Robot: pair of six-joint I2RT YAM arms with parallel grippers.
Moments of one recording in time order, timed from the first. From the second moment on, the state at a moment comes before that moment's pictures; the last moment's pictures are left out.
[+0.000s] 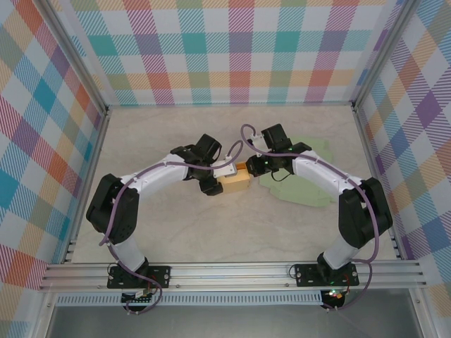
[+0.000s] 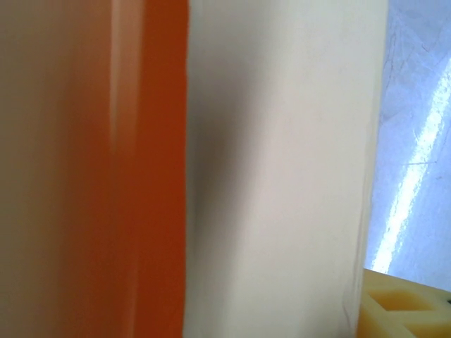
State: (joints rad) left arm -0.61 1.73 1.26 -0.68 0.11 0.66; right arm 0.51 1.63 1.19 -0.53 -0.30 0.12
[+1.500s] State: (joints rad) left arm -0.54 1.67 1.21 -0.52 0.02 -0.02; right arm 0.59 1.63 1.27 -0.63 -0.21 0.12
